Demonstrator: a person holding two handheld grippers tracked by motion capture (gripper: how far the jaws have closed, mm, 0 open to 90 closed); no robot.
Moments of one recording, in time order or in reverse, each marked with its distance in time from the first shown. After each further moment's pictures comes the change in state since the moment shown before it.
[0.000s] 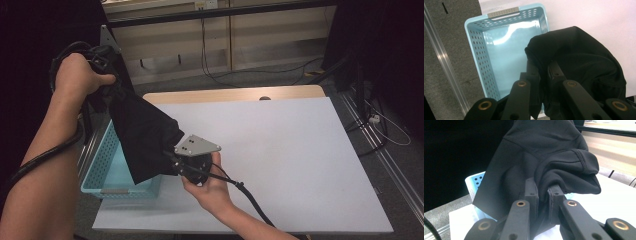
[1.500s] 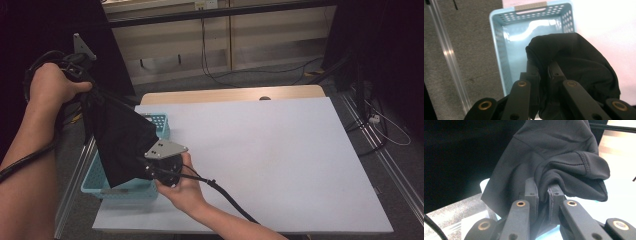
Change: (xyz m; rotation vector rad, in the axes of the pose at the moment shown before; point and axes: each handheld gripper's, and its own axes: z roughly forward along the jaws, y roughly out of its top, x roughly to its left) left arm 0.061 -0.023 0.006 -0.047 0.030 -0.062; right arm 0.034 0.002 0.057 0.006 0.107 -0.013
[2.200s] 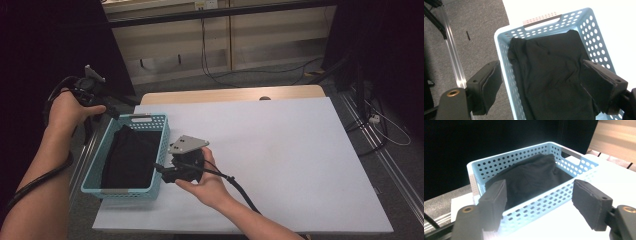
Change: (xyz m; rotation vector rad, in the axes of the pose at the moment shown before) left arm 0.007 -0.024 0.074 -0.174 0.050 0.147; right arm -0.040 -0.017 -0.033 0.090 -0.022 0.002
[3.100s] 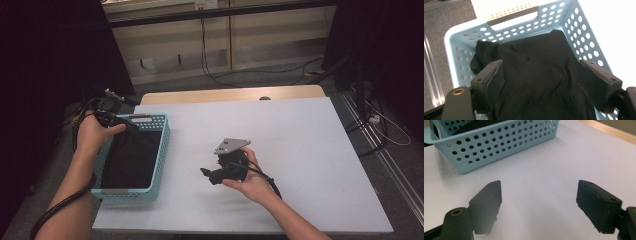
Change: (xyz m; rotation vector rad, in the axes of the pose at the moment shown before) left arm -0.027 -0.027 0.068 -0.097 -0.081 0.027; right arm -0.075 -0.067 -0.050 0.200 -0.054 0.006
